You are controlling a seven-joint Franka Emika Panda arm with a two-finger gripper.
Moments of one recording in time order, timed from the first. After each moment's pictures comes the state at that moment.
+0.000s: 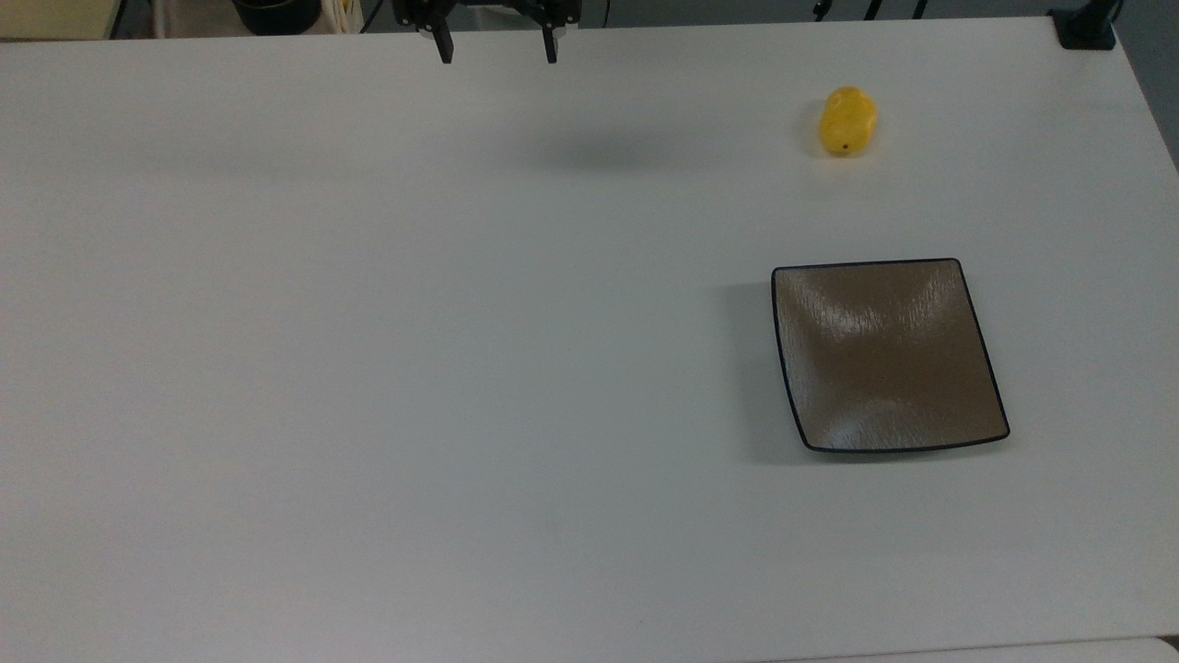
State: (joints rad) arm 0.11 -0.07 -0.04 -1.81 0.09 1.79 0.06
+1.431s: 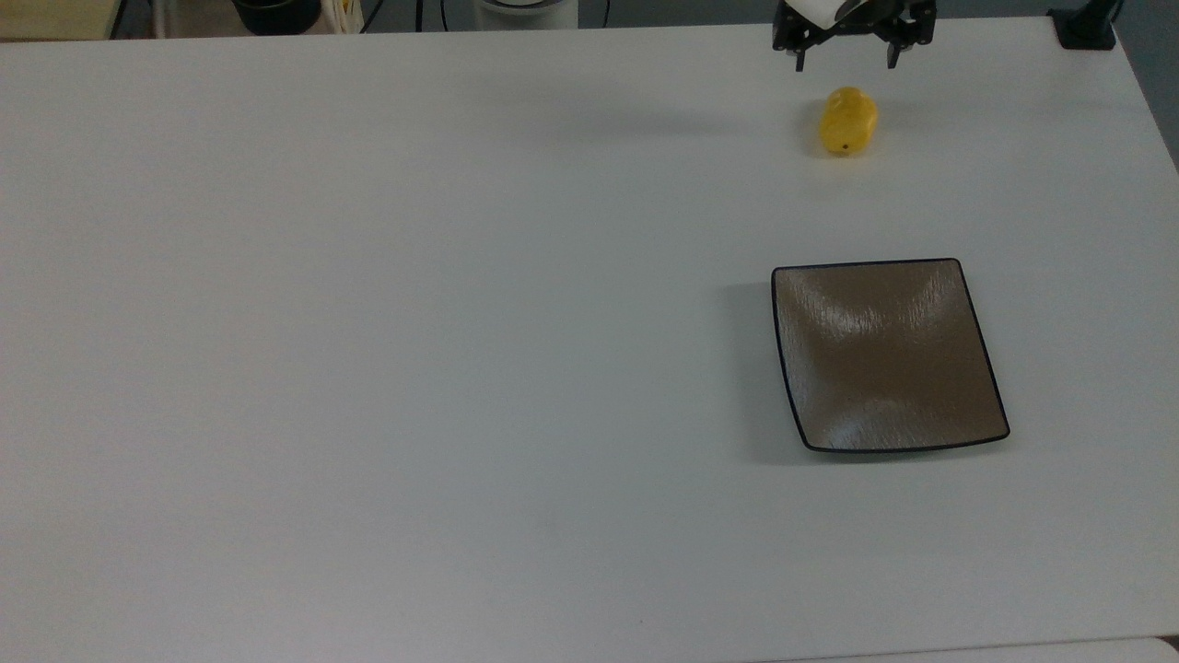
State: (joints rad) arm 0.43 0.11 0.26 -1.89 0.22 1.97 0.61
